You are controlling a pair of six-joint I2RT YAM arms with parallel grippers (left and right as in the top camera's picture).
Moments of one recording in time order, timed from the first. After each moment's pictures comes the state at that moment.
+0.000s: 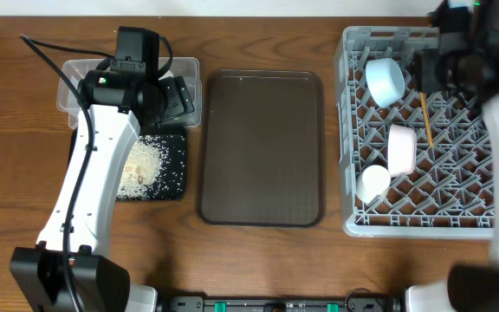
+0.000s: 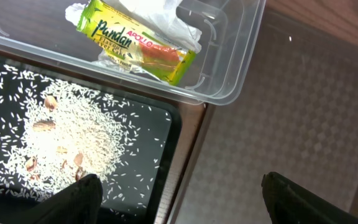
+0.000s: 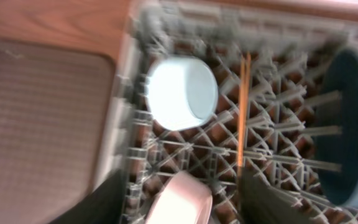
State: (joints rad) left arm -0.11 1.62 1.54 -1.05 -0.04 -0.44; right arm -0.05 1.62 1.83 -1.13 -0.12 -0.13
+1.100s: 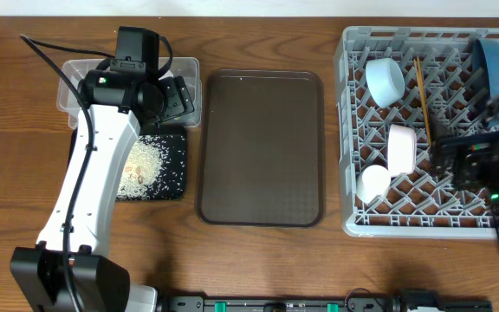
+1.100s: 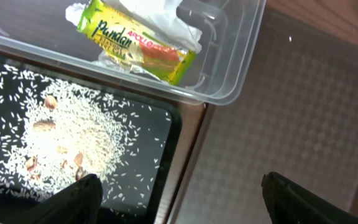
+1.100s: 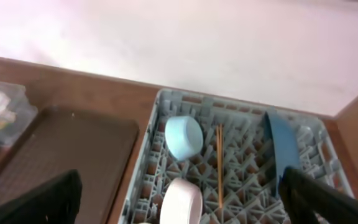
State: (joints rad) left arm -0.11 1.62 1.54 -1.05 -0.04 -0.44; right arm -0.02 0.89 1.43 -0.93 -0.11 -0.14
